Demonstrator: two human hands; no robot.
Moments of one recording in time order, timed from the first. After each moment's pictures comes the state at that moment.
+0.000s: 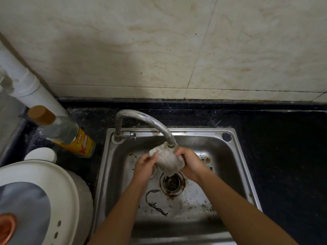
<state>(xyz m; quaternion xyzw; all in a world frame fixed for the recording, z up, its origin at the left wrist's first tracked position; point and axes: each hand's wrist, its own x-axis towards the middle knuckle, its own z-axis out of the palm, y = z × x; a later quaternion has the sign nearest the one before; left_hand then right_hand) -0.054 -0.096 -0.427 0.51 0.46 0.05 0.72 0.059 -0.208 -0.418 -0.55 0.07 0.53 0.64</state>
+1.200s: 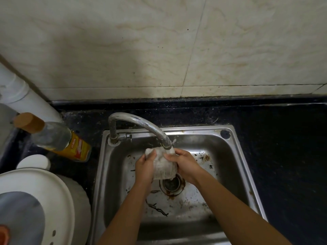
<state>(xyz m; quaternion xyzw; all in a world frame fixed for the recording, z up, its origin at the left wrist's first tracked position) -0.035 -0.107 -0.415 0.46 0.51 0.07 0.73 0.053 -0.206 -0.419 -0.58 0.05 0.51 0.64</state>
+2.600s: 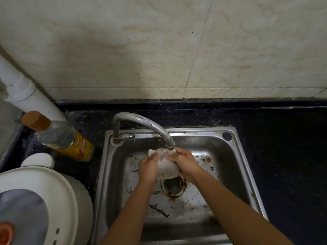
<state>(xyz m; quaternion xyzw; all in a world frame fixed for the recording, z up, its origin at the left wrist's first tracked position) -0.034 -0.108 -0.411 0.46 0.52 0.05 0.71 0.051 -0.196 -0.416 -0.64 0.04 0.47 0.60</state>
